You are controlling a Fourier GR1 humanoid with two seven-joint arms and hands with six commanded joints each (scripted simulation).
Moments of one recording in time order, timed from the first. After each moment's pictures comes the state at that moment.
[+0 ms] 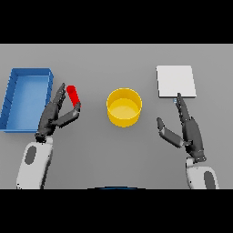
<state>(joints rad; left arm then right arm) -0.18 0.07 -0.03 -1.37 -0.13 -0.02 0.05 0.10 -0.06 0.11 -1.70 0.19 -0.01 -0.10</state>
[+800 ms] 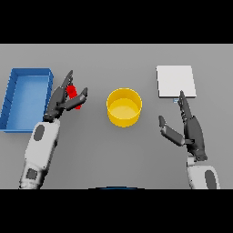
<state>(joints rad) -0.44 0.06 0.04 -1.02 -0.13 -0.02 -0.04 0.09 -0.06 0.10 -1.71 0.19 -0.02 -0.09</state>
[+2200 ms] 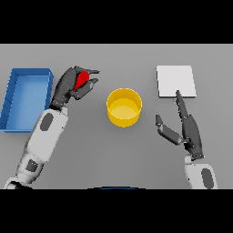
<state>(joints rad) -0.56 0.14 -0.17 -1.15 -0.32 0.08 0.01 0.07 -0.07 0.12 -1.69 0.25 -0.05 -0.08</state>
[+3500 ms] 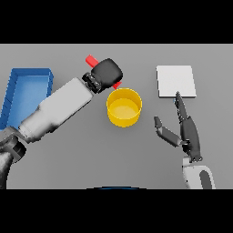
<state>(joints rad) -1.10 0.27 -0.87 -0.82 -0.94 -0.26 -0.03 0.09 -0.04 0.12 -1.70 0.24 -0.06 -0.10</state>
